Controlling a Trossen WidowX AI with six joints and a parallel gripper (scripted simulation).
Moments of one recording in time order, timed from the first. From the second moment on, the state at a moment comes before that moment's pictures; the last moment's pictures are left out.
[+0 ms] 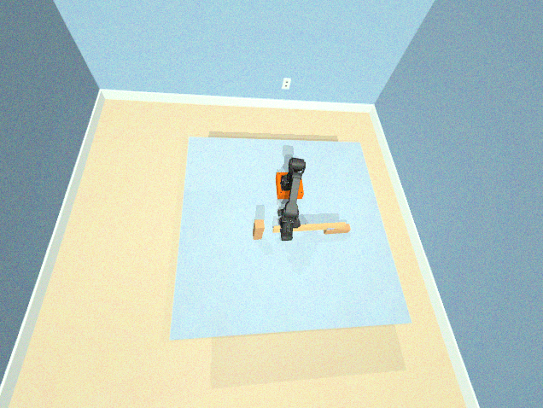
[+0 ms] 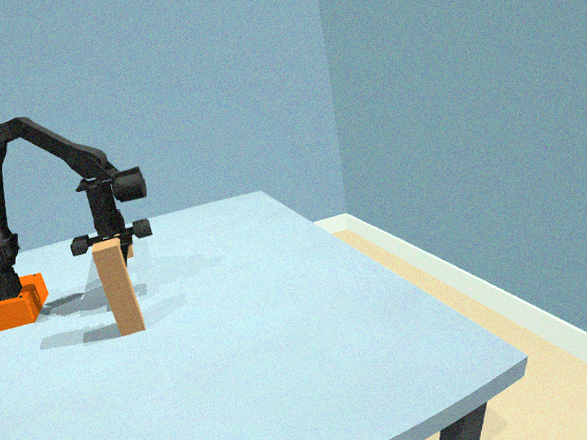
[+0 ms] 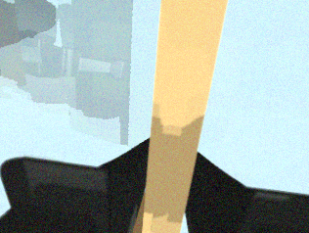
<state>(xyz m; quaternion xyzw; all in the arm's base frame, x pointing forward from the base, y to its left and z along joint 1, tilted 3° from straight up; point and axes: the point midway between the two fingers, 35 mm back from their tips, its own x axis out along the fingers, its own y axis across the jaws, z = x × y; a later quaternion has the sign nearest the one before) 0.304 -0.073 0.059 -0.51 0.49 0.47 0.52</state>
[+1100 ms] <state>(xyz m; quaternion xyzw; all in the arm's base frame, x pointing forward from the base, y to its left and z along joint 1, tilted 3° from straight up) 0.303 -0.080 0.059 -0.51 0.49 0.47 0.53</state>
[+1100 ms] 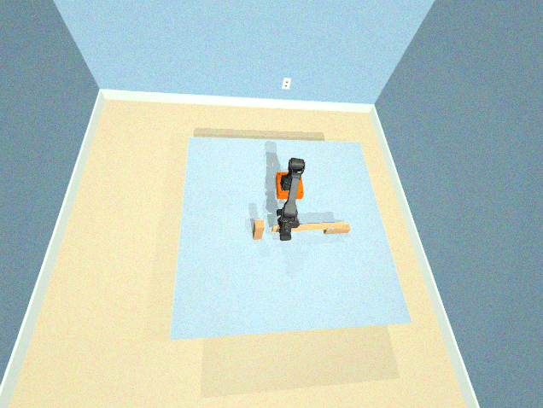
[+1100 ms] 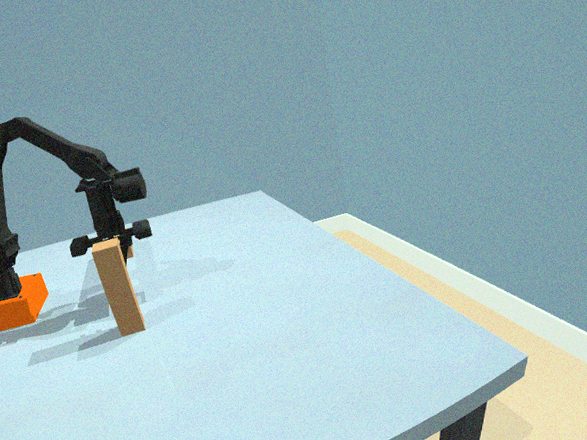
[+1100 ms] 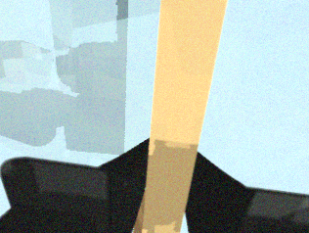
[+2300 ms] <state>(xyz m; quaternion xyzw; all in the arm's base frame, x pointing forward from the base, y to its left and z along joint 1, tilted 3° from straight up) 0.304 -0.091 0.059 -0.51 0.49 0.47 0.53</state>
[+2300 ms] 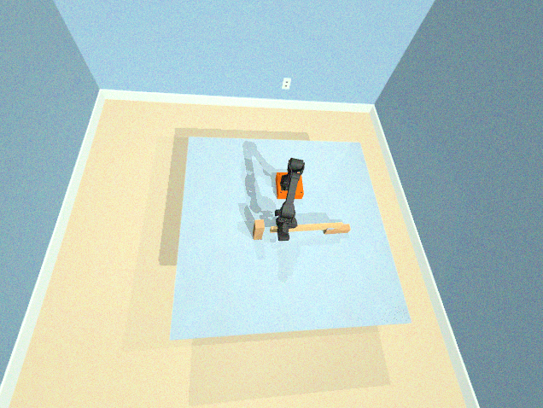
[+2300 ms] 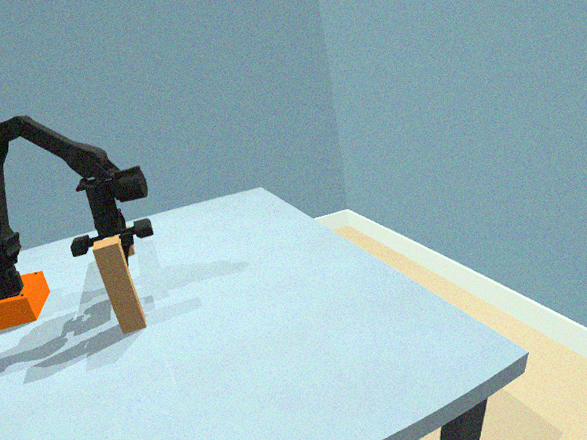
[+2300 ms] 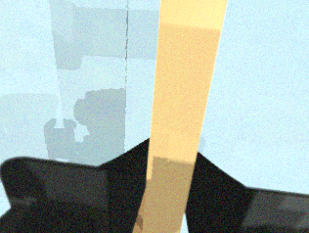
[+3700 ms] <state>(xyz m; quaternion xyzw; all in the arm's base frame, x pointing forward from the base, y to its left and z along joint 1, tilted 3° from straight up) 0.303 -0.104 0.059 -0.51 0.49 0.47 0.53</state>
